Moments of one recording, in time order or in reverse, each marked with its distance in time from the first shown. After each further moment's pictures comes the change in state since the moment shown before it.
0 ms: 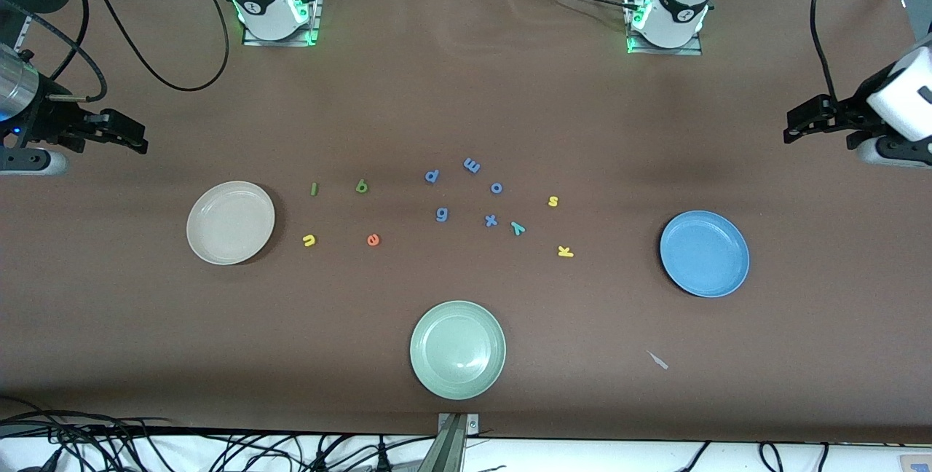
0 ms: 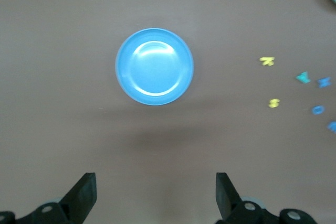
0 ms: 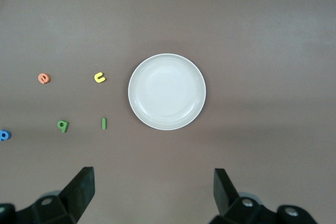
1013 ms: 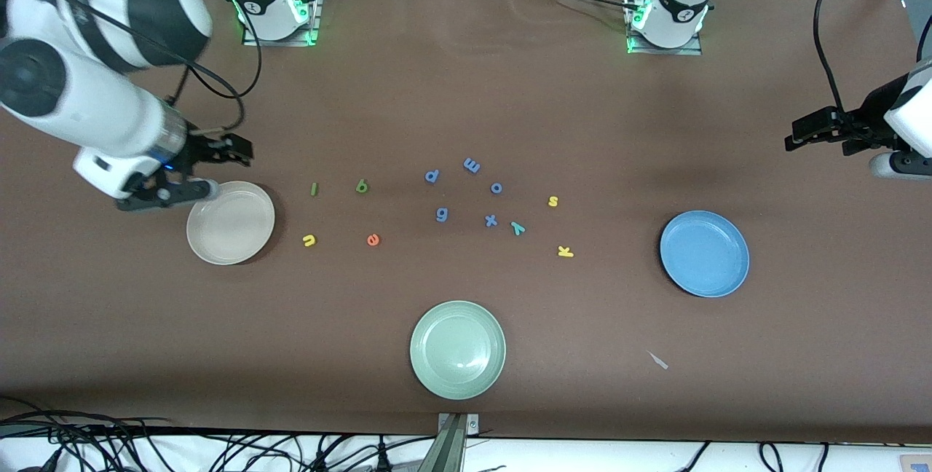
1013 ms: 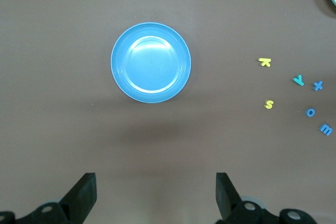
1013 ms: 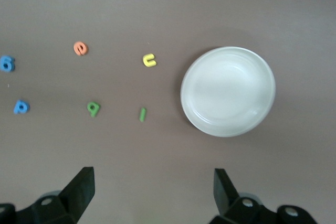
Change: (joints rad) left arm 0.029 0.039 -0.012 0.003 -0.006 -0.003 0.003; right arm 0.188 0.165 0.039 -0.031 0.002 0.082 0.064
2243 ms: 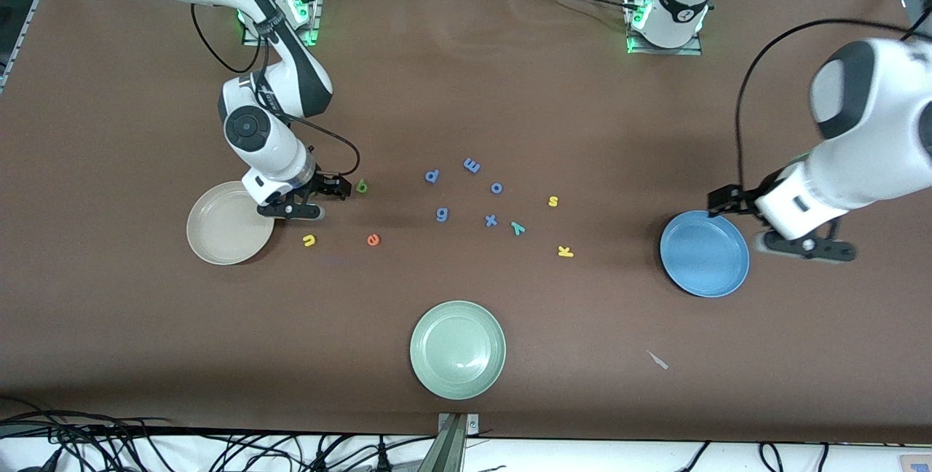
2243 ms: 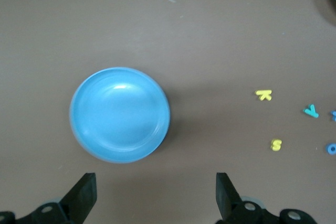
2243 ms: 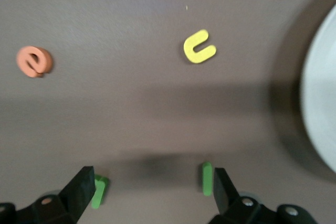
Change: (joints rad) left arm -0.155 0.244 -0.011 0.017 0.028 0.287 -0.039; right arm 0.114 0.153 0.000 -0.529 0.000 0.812 0.361
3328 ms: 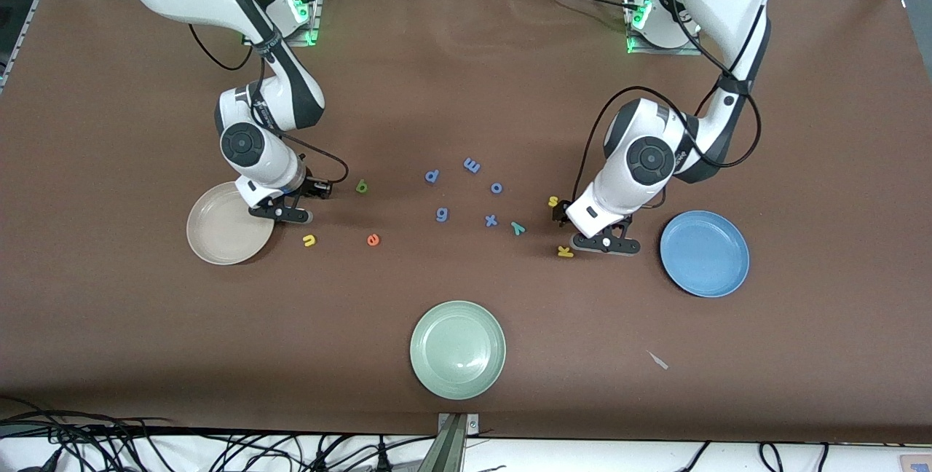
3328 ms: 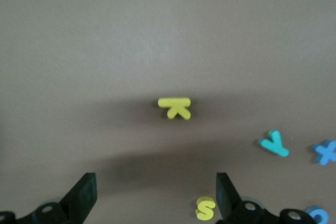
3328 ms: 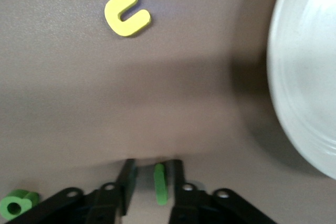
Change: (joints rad) left arm -0.258 0.188 -0.059 -0.309 -0.034 0.560 -0.313; right arm -0.007 0.038 -0.051 -0.031 0.000 -0.004 0.004
